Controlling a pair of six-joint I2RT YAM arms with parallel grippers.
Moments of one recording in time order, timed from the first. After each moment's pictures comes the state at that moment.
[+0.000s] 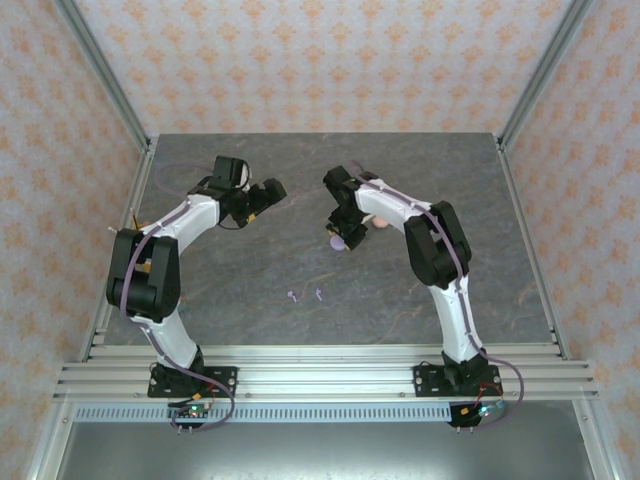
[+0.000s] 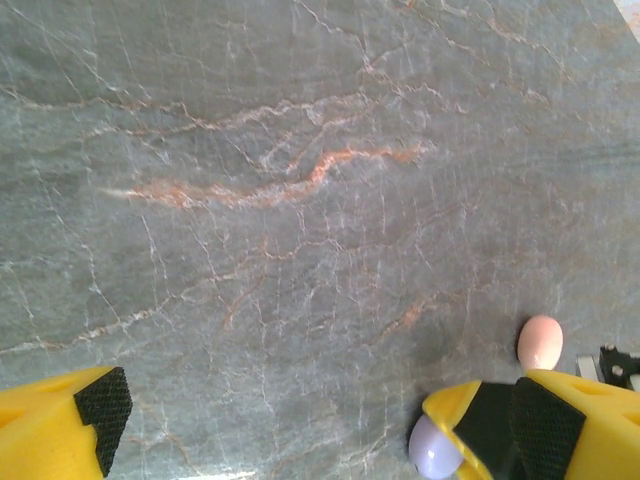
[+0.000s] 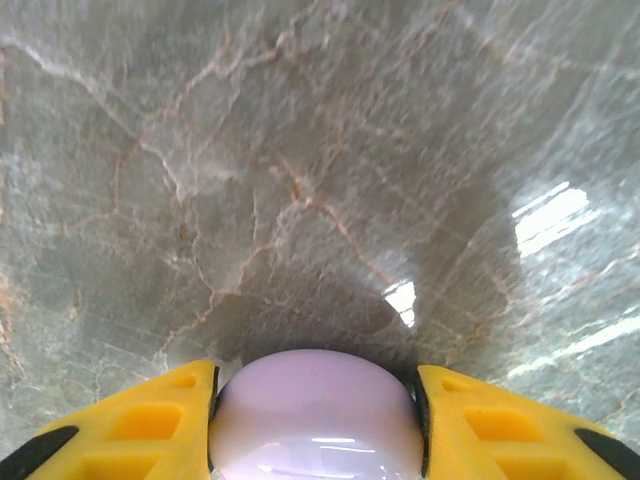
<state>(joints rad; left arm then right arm) -0.14 1.75 1.19 -0.34 0.34 -0.73 0.55 2.20 1.74 -0.96 -0.12 1.30</state>
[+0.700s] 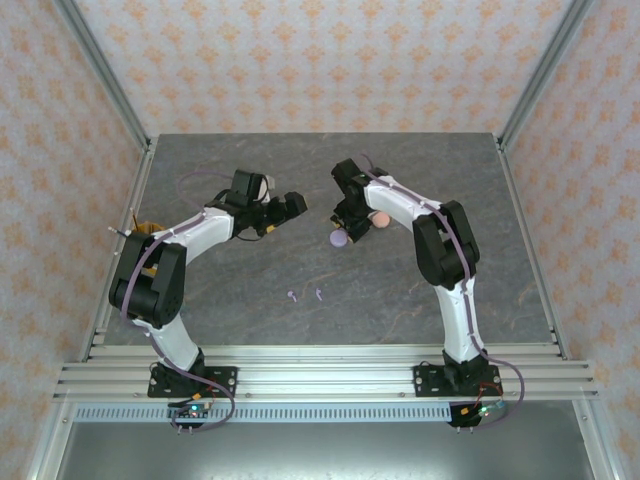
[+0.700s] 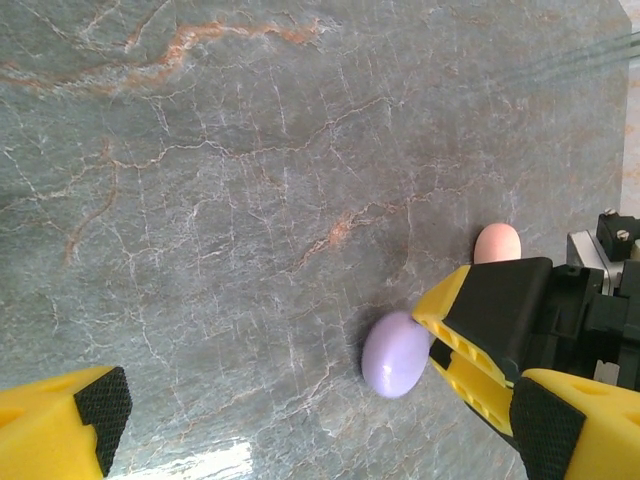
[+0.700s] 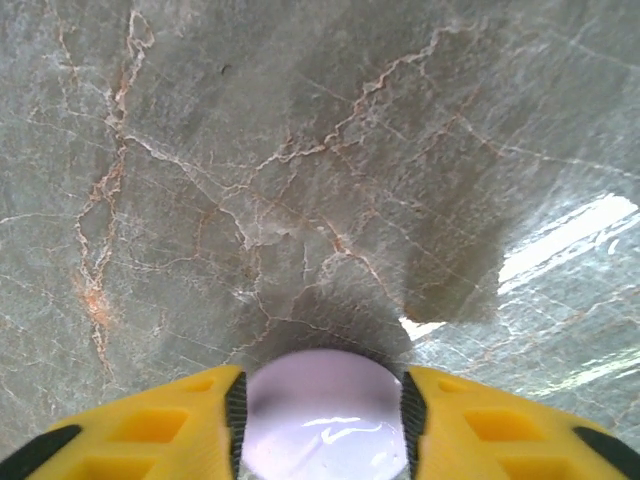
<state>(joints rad) -0.26 1.73 1.09 -0.19 0.40 -0.73 0.52 2.16 1.72 -0.92 -0.13 1.30</state>
